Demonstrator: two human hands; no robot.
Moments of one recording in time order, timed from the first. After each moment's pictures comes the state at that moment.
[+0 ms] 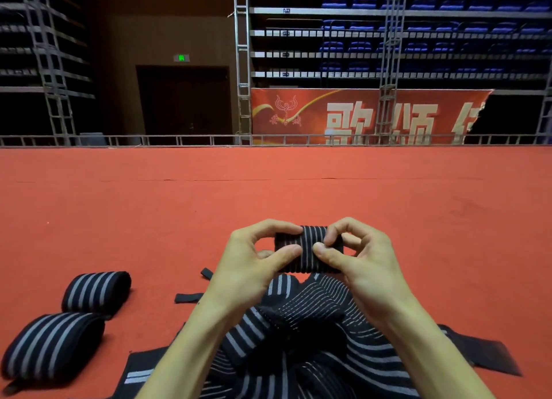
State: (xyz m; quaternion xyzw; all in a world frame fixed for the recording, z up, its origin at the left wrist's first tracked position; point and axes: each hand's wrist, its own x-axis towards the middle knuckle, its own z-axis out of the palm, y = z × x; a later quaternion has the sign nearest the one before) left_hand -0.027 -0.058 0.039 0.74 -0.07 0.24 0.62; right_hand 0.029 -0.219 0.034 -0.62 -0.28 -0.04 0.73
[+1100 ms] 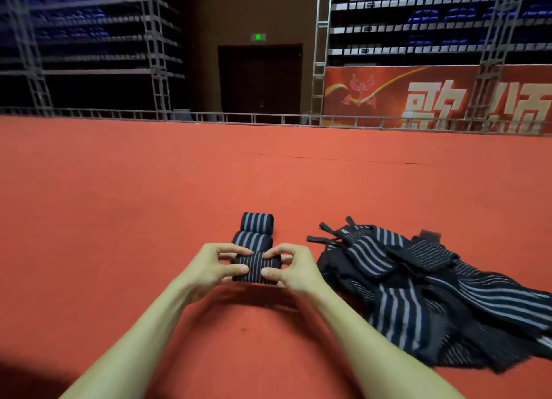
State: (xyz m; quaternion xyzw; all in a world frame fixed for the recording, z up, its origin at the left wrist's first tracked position) left_hand -0.243 0.179 -0.044 0.76 0.17 0.16 0.61; right_hand -0.133 0.016 -0.049 -0.73 -0.34 0.17 0.57
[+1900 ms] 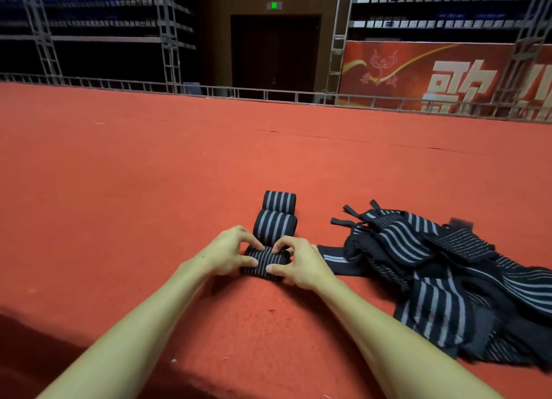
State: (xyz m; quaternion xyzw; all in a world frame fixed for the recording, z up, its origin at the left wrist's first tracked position) left_hand -0.236 0.232 -0.069 0.95 0.12 0.09 0.26; right_hand -0.135 0.056 -0.078 -0.83 -0.40 0.12 0.36
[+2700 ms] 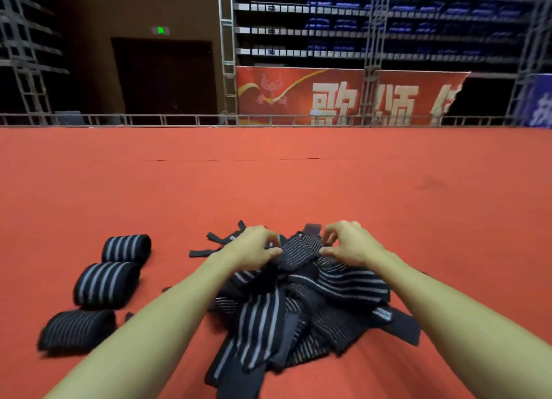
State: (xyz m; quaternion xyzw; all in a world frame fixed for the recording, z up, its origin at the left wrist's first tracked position) left_hand -0.022 -0.039 0.006 0.98 -0.08 0.07 0.14; right_hand 0.039 -0.266 0.014 -0.95 -0.23 -0.03 0.19
